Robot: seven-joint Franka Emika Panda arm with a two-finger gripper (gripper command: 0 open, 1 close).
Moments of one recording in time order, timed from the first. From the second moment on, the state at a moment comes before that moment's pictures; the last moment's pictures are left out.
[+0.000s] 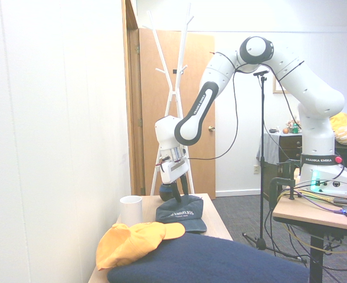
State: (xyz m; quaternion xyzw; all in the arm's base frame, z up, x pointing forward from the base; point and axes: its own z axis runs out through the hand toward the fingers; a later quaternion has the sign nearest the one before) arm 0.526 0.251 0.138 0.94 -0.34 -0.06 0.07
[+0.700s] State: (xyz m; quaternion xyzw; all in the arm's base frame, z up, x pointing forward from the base) arm 0.538 0.253 0.146 0.94 -0.34 -0.06 0.06
